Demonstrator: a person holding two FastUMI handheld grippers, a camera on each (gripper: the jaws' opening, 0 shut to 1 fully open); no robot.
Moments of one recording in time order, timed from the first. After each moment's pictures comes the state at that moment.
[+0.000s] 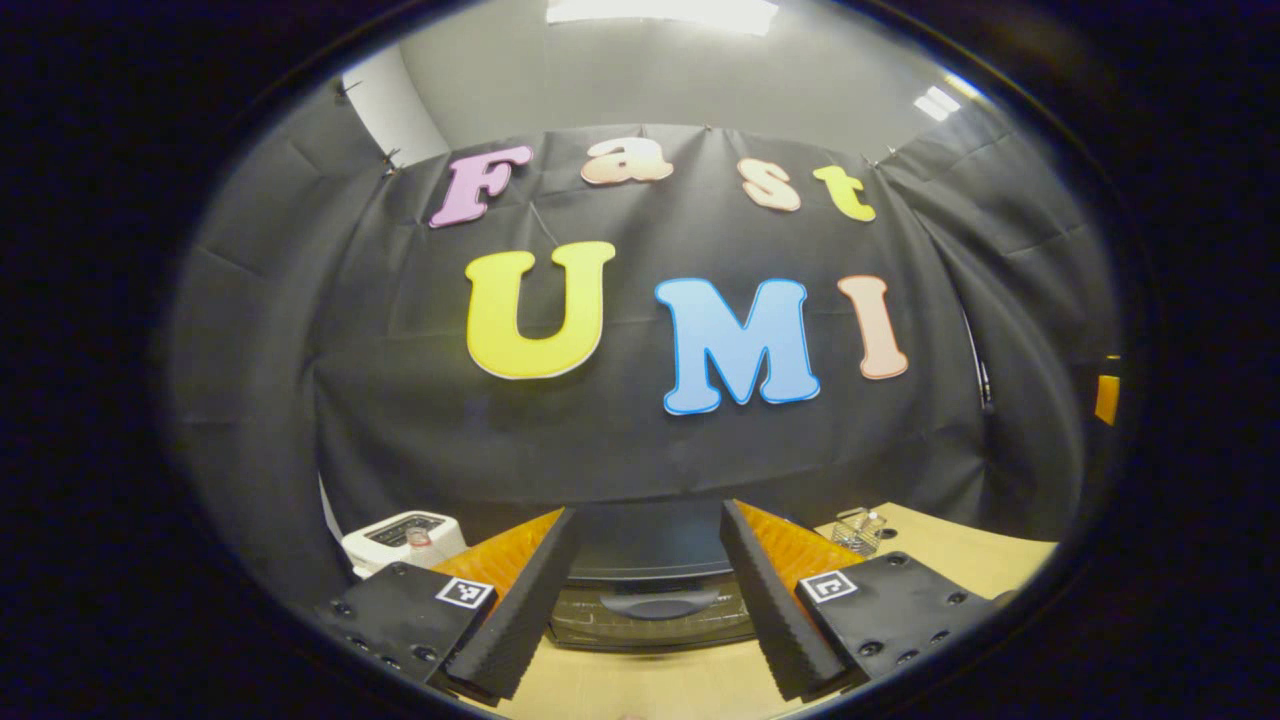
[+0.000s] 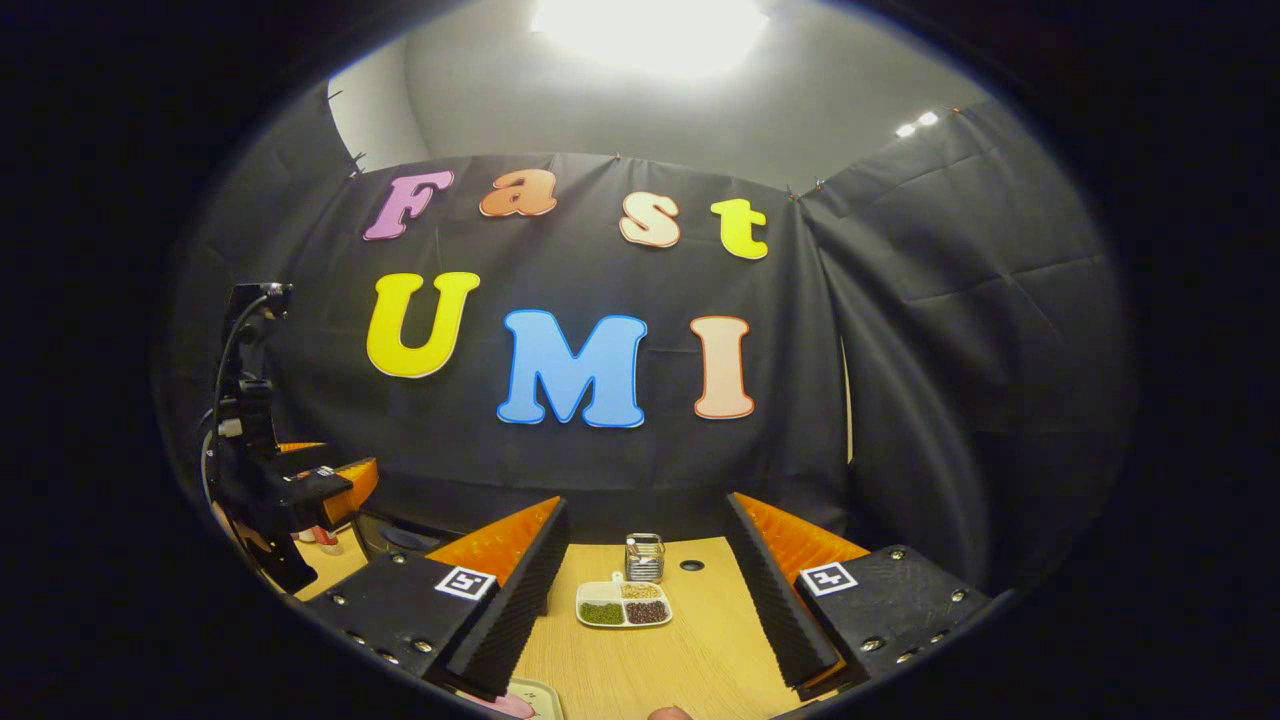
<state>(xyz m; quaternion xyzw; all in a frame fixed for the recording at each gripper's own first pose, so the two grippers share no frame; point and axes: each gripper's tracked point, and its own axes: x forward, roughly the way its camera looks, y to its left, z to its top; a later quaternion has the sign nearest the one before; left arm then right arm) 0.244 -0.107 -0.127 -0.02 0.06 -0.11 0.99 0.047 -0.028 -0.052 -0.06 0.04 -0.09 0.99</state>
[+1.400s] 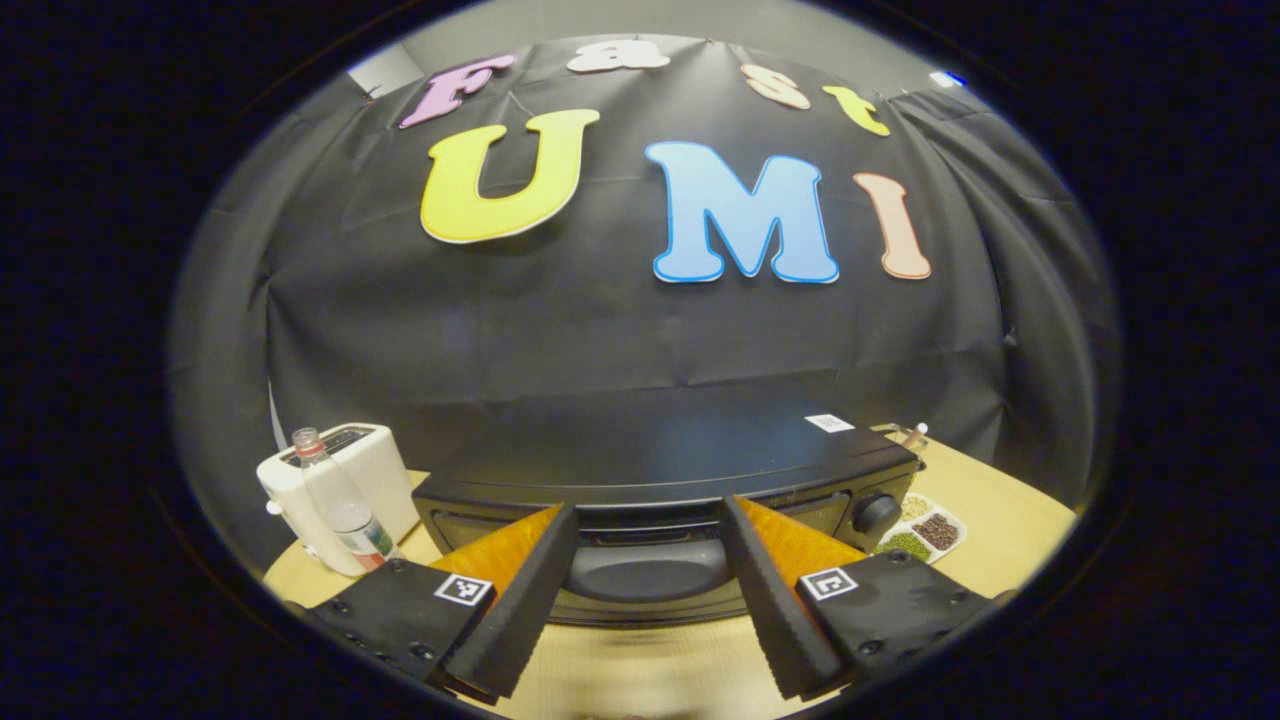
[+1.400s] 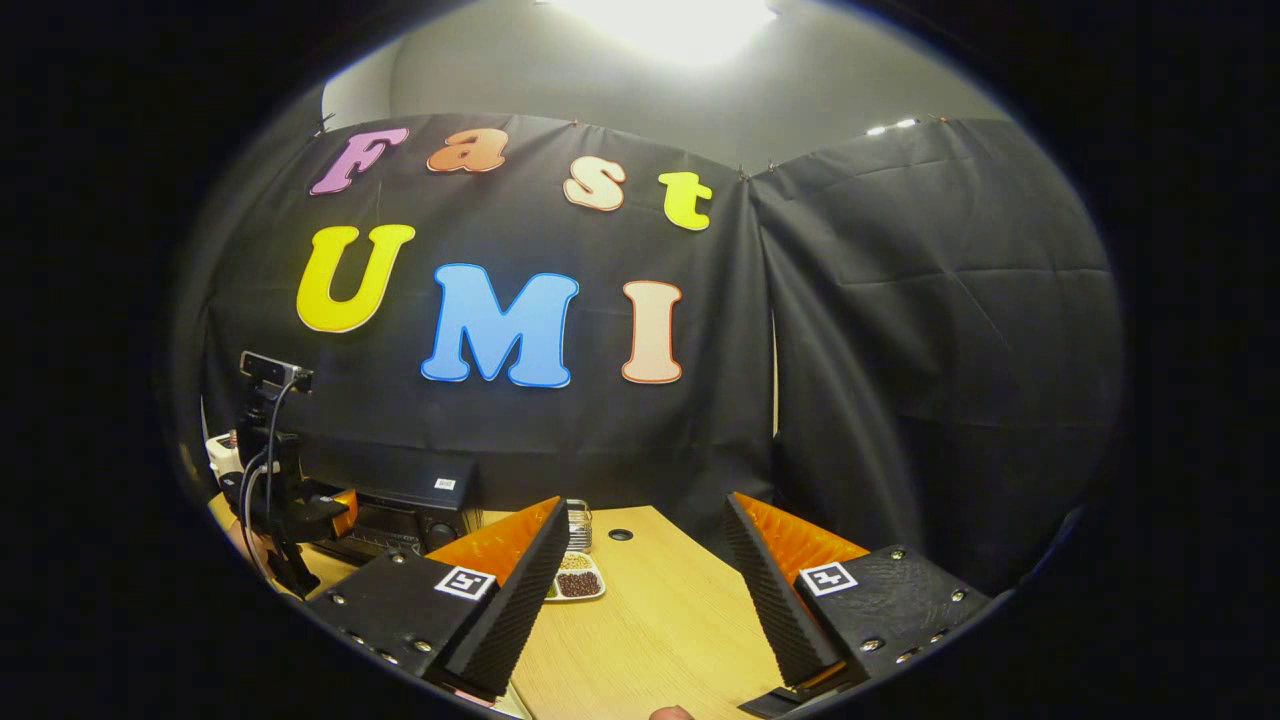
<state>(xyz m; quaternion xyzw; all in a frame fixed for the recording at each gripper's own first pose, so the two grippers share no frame) 0.312 -0.139 -0.271 -0.01 0.17 -0.12 0.98 0.032 -0.065 -0.076 -0.08 0.08 -0.19 0.97</state>
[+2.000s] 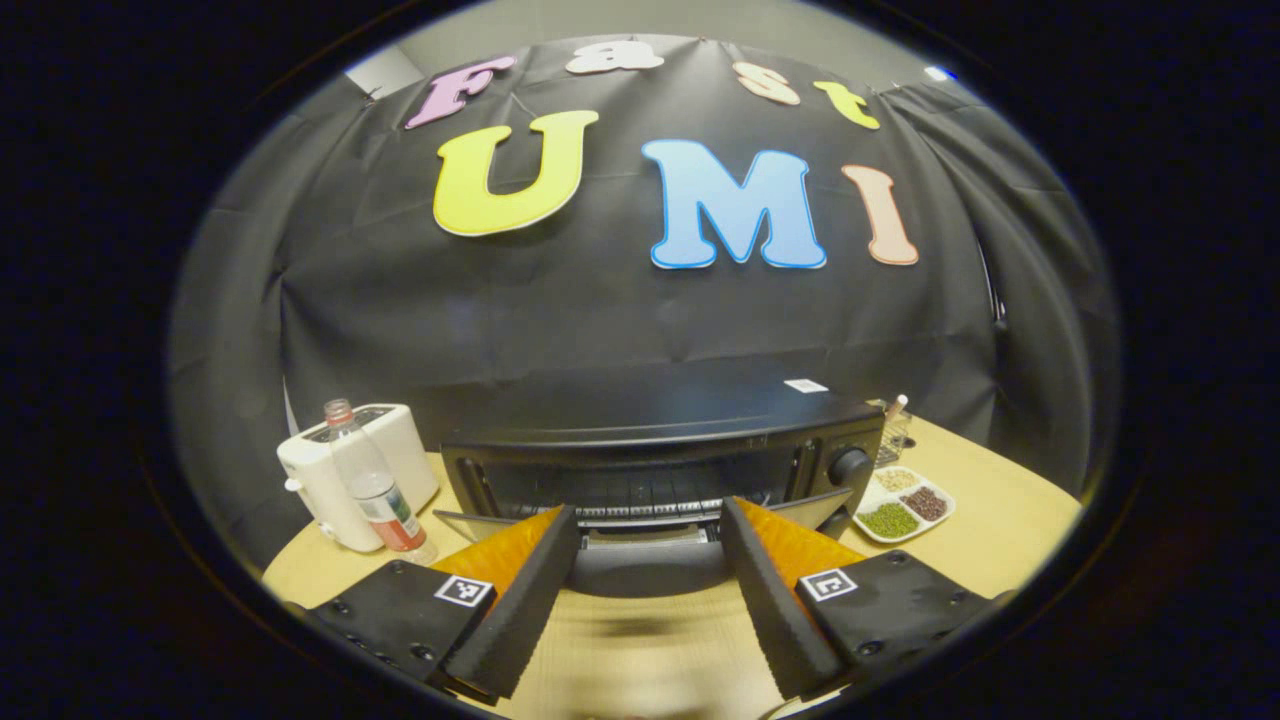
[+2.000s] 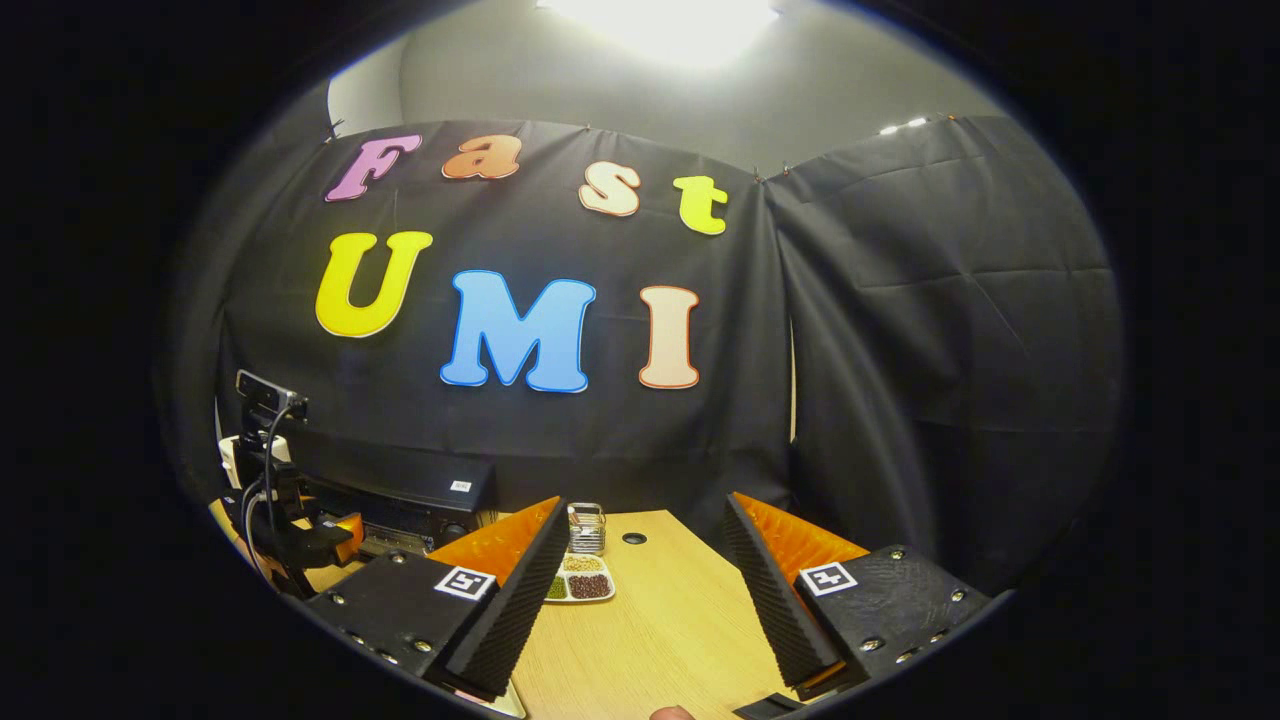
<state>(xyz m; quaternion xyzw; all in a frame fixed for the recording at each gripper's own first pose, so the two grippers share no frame) 0.256 -0.132 -0.282 0.00 0.19 -0.11 0.97 0.030 -0.062 -0.073 -0.08 0.08 -0.16 0.98</state>
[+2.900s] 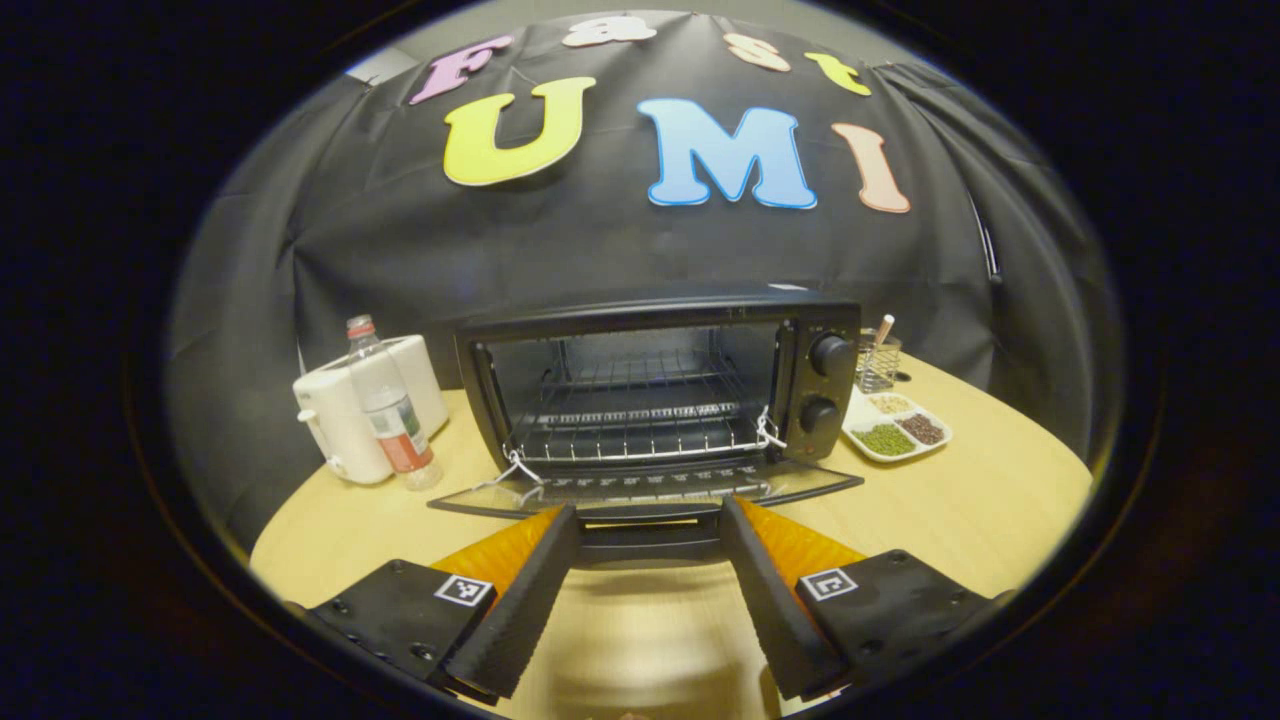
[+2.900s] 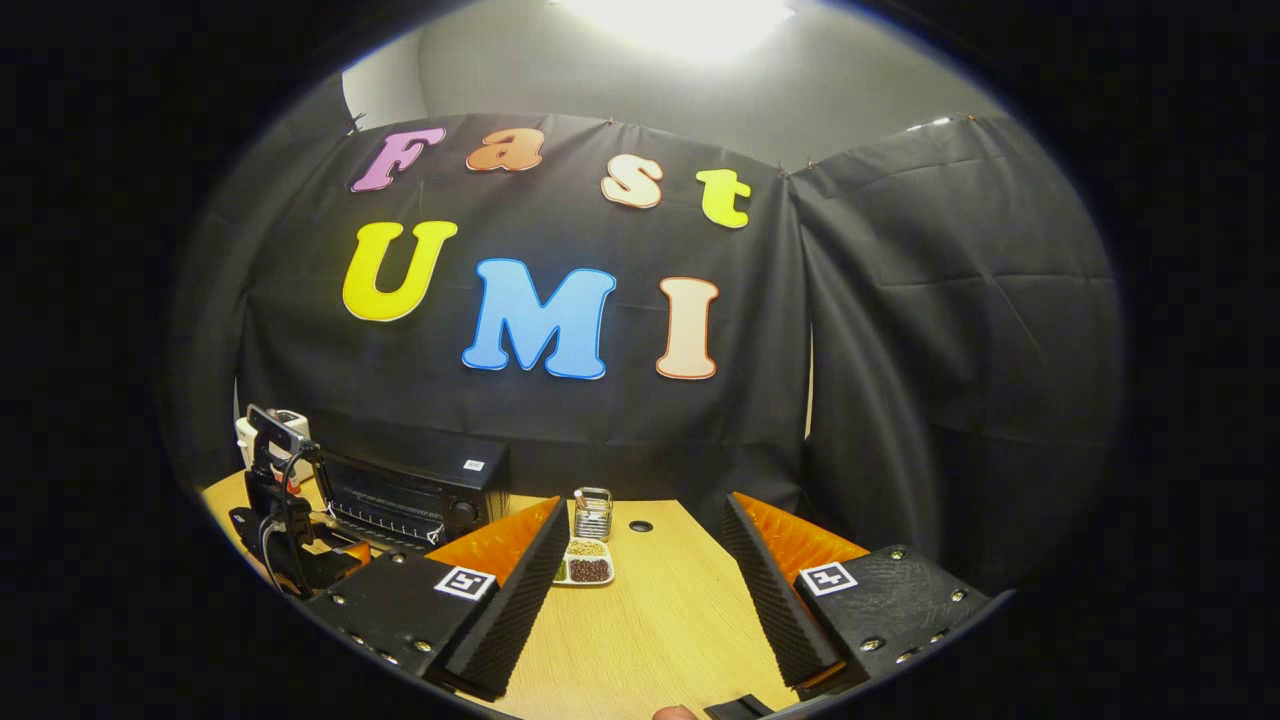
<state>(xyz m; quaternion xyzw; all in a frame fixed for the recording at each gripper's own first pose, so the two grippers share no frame) 0.179 -0.131 -0.351 0.01 0.27 -0.11 0.96 0.012 -0.072 -0.075 -0.09 0.10 -0.12 0.98</state>
